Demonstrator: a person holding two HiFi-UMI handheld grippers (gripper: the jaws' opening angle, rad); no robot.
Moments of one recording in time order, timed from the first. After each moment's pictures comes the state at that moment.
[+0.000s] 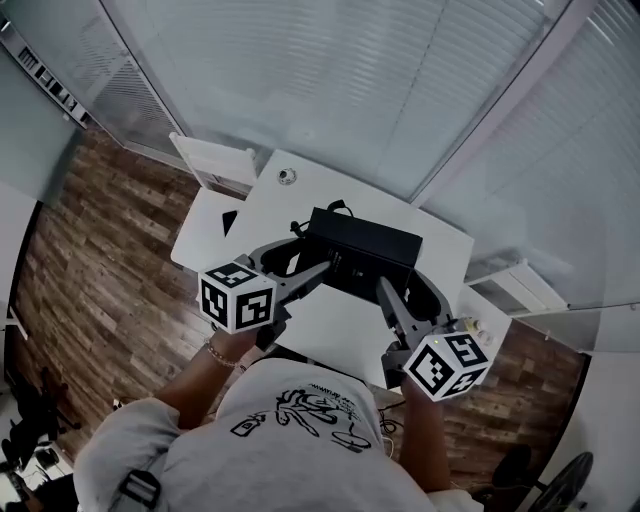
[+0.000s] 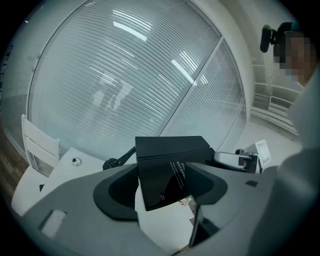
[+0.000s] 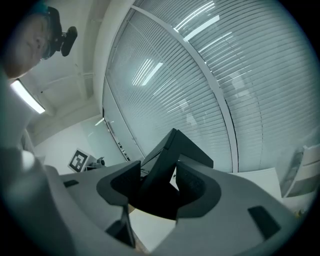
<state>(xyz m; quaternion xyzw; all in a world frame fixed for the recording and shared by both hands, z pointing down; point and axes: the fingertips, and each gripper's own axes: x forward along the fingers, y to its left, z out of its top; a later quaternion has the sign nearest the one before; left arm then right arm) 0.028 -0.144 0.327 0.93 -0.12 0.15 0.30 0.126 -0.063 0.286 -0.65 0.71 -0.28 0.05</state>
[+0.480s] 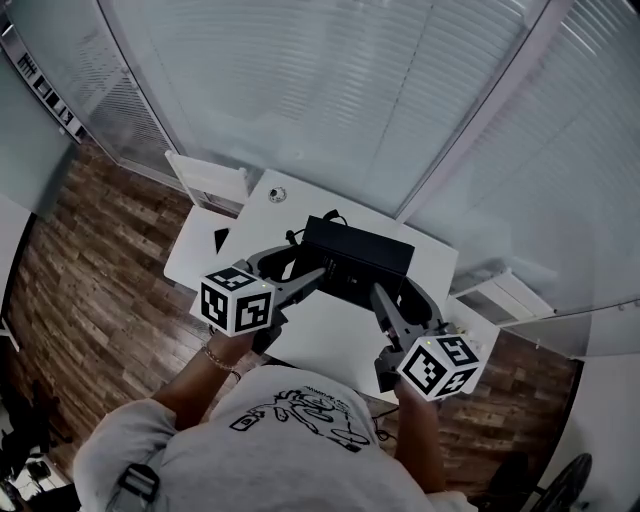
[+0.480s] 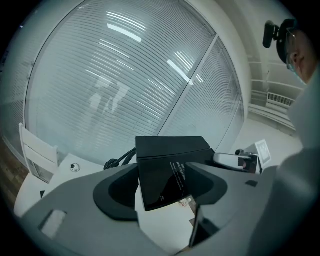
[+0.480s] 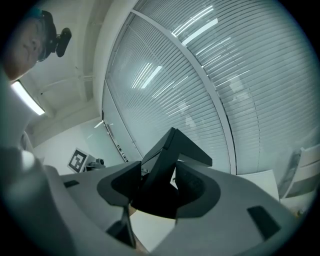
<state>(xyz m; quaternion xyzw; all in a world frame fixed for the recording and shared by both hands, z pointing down) 0.035 -0.140 0.305 0.94 -0.11 0.15 0.28 0.133 -0.056 0.271 -0.66 0.70 -0.27 0.06</state>
